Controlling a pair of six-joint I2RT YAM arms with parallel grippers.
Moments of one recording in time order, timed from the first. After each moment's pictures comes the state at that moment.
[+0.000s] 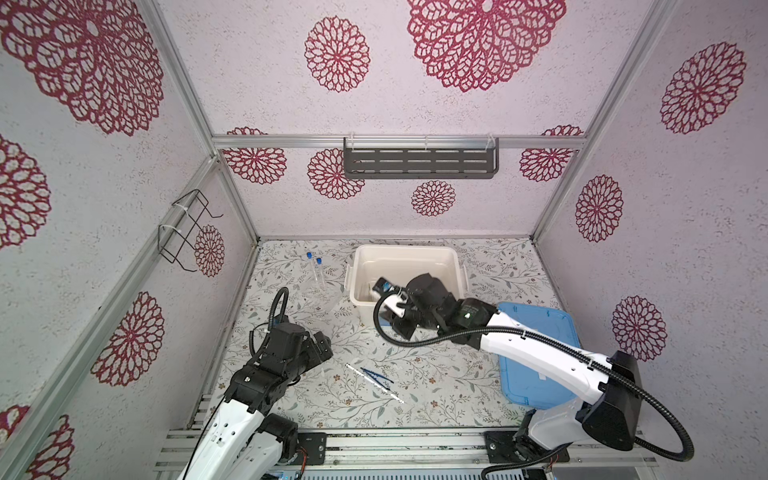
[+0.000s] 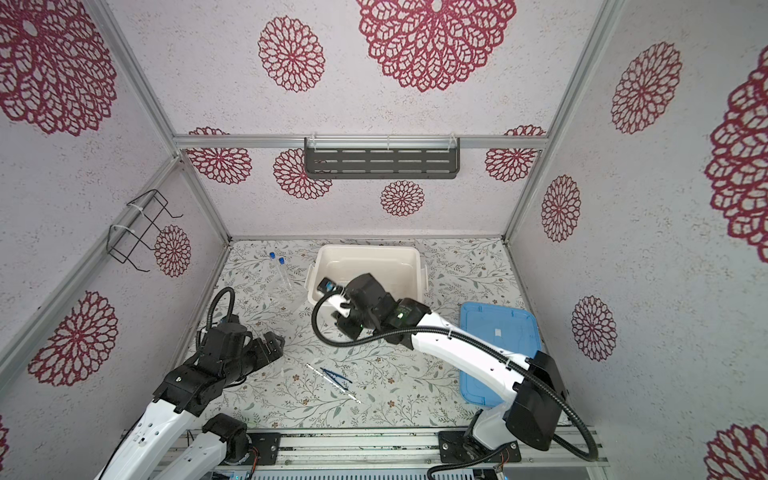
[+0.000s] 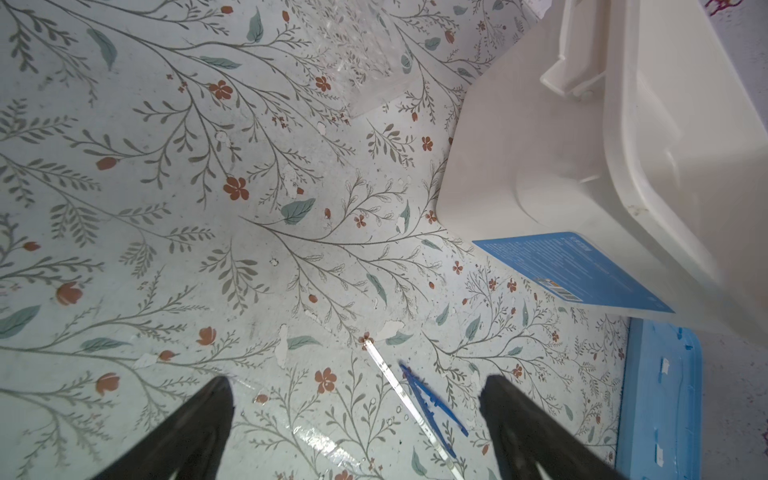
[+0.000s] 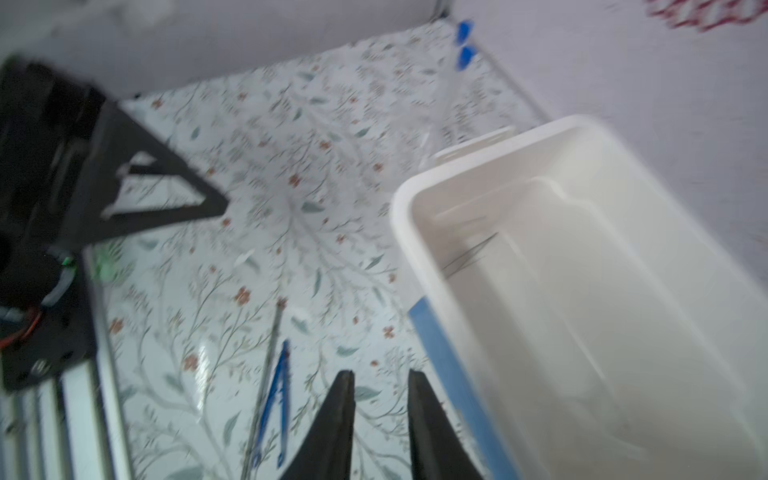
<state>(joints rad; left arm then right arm) -0.35 0.68 0.64 -0.82 -0.08 -0.80 1.01 1.45 1.22 -0.48 -0.06 -0.17</state>
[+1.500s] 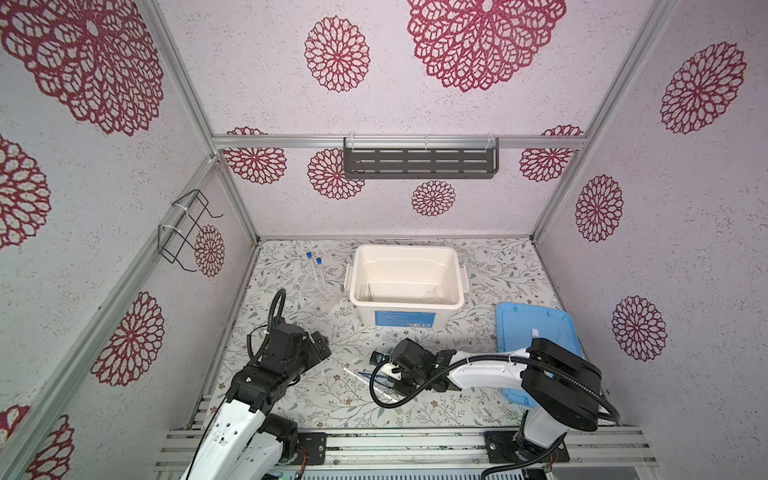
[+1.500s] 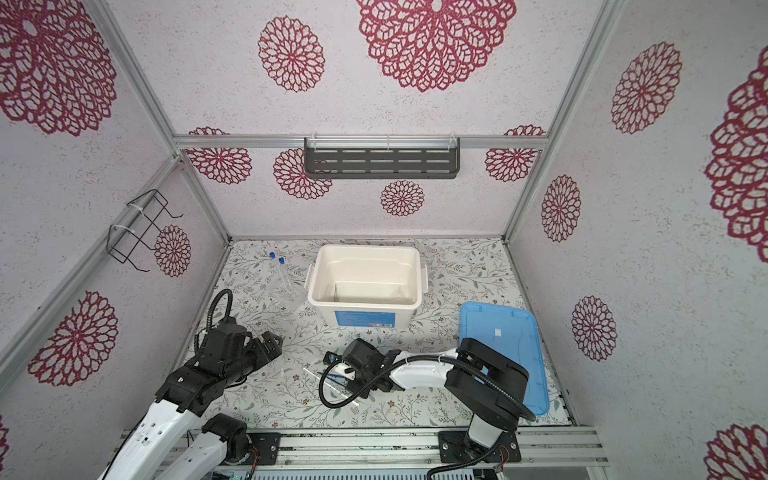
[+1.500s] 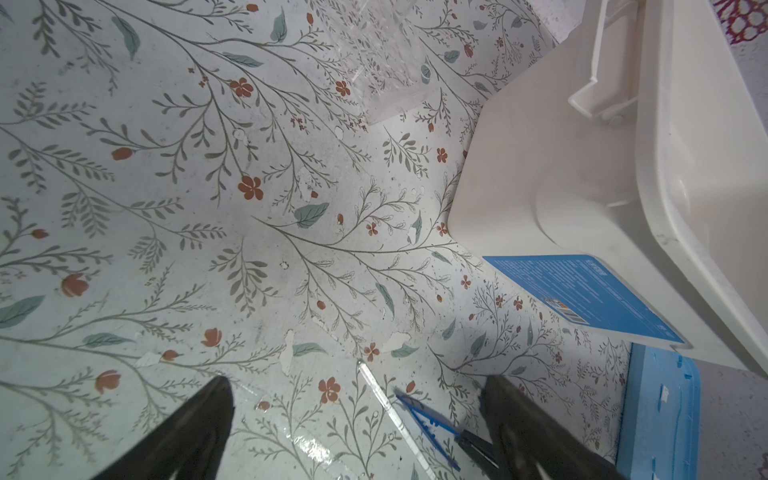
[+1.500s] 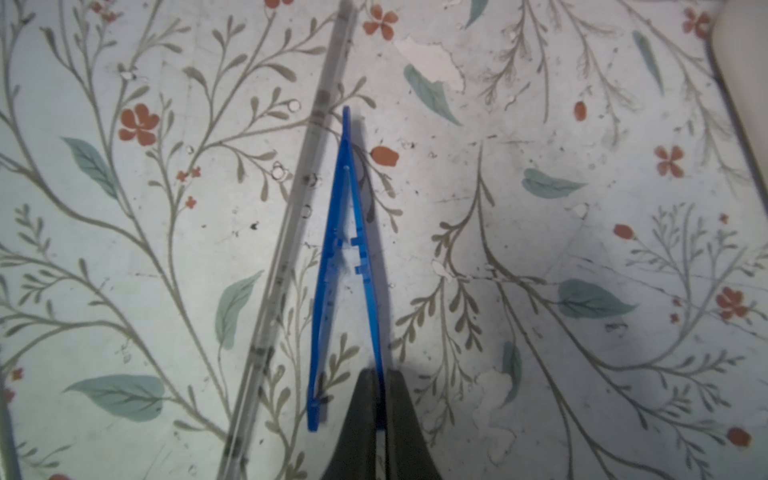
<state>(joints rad) -0.33 0.67 0.61 -0.80 -0.09 -0.84 1.13 1.66 0.79 -0.10 -0.03 -0.14</state>
